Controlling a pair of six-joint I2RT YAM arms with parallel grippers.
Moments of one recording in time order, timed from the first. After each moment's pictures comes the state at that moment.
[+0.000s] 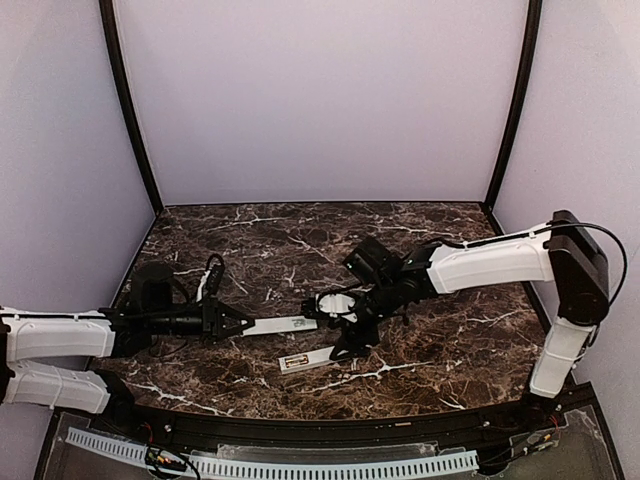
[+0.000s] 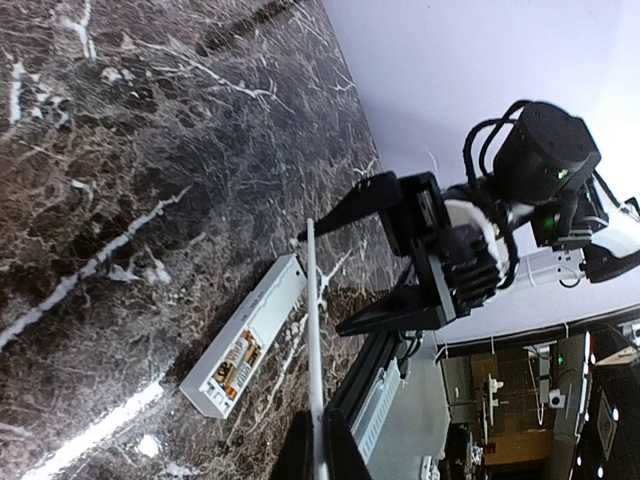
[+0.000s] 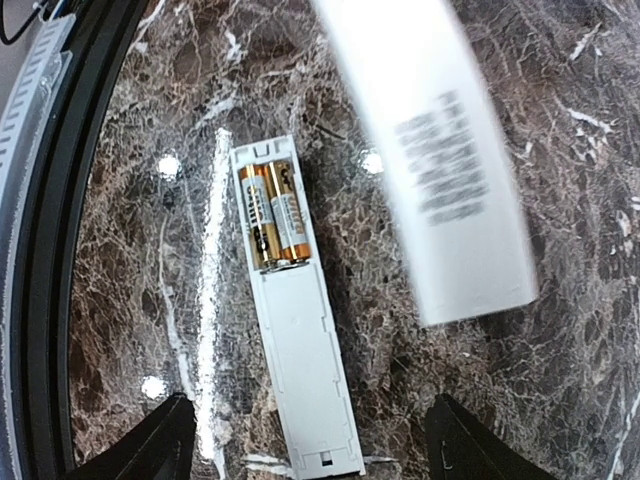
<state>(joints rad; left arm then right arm) -0.59 1.07 0.30 0.34 0.66 -0.89 0.97 1.77 1.15 -0.42 -0.42 -0.53</state>
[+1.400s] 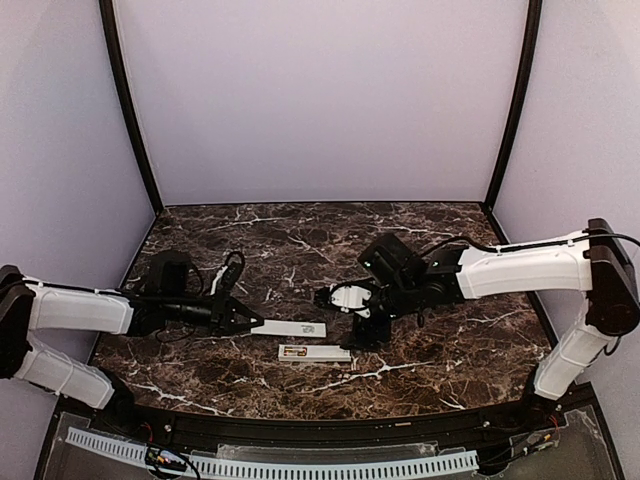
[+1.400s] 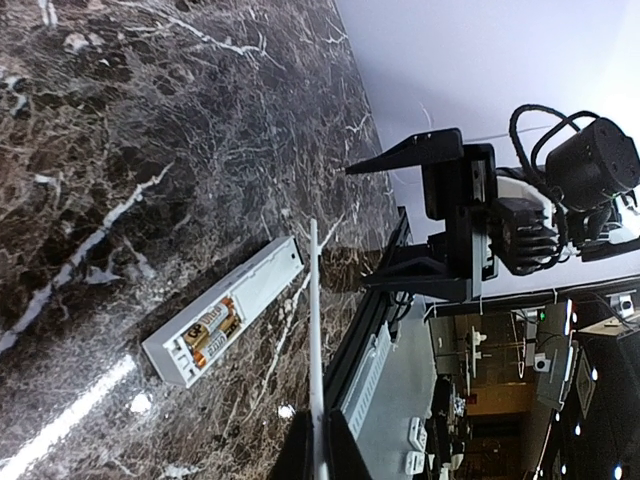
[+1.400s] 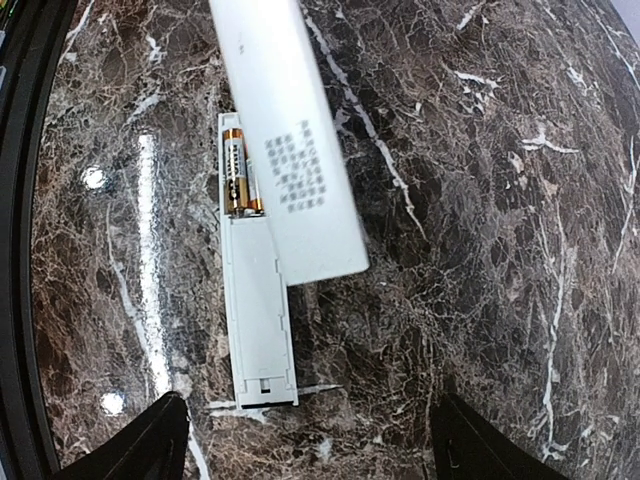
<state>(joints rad) -0.52 1.25 0.43 0.26 0.85 -0.80 1.00 1.62 1.05 -0.40 -0.18 -0.44</state>
